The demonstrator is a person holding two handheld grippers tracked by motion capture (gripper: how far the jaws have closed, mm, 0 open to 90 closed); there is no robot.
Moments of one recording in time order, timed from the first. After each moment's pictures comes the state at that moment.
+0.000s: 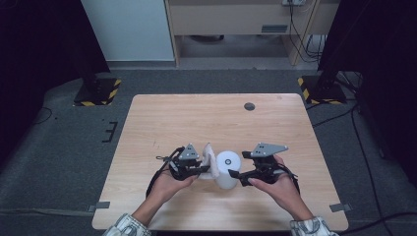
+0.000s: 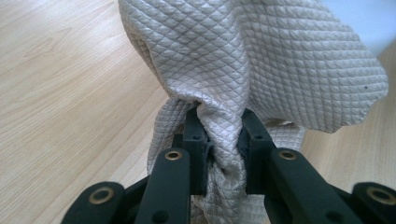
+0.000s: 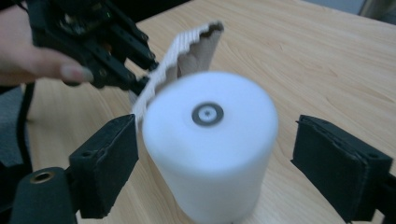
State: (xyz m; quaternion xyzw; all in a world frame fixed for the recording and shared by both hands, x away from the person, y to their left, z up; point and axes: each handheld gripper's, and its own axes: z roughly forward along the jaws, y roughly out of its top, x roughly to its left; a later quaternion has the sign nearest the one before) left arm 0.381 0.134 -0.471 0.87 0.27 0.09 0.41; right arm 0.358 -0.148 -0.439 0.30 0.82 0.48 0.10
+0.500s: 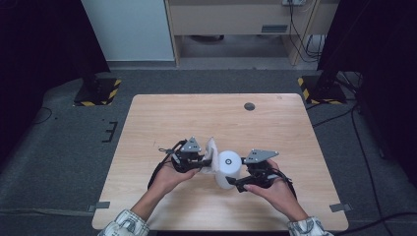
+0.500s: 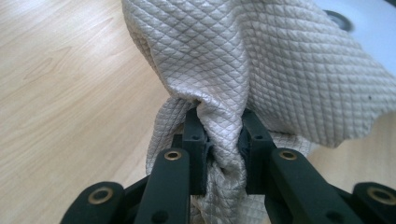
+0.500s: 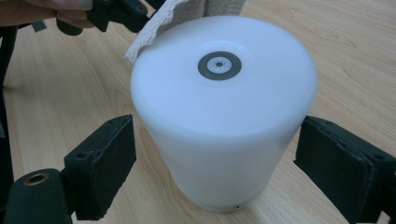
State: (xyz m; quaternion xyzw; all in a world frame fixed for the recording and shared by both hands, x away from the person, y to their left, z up) left arm 0.406 0.126 -0.465 0.87 0.25 0.08 0.42; right arm 0.358 -0.137 -0.465 0.29 0.84 0.44 0.09
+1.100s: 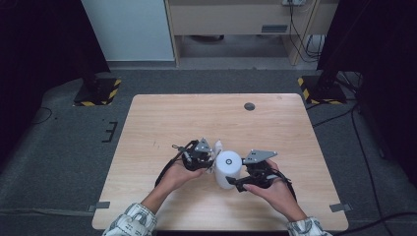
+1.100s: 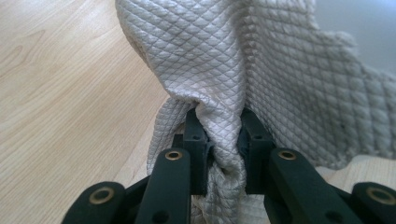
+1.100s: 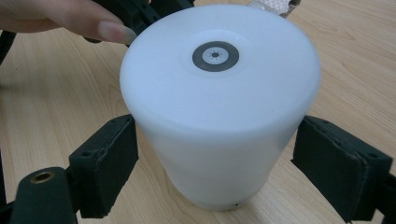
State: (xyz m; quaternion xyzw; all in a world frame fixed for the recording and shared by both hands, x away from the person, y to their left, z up) left arm 0.420 0.104 -0.487 0.90 0.23 0.08 0.37; right arm 0.359 -0.137 -0.468 0.30 0.84 0.44 0.09
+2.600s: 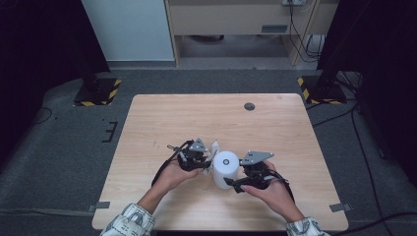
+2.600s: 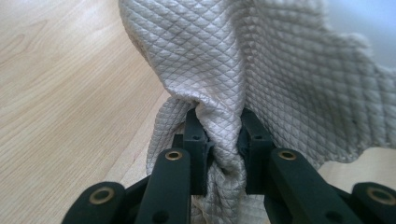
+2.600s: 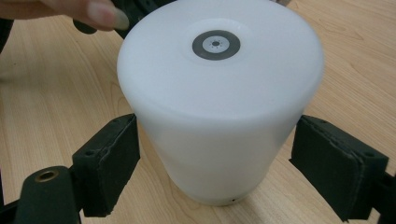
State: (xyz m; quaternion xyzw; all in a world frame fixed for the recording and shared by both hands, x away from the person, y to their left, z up) left arm 0.417 0.118 -0.483 0.89 0.25 0.05 0.38; right arm 0.358 -0.129 -0.471 0.29 0.85 0.43 0.10
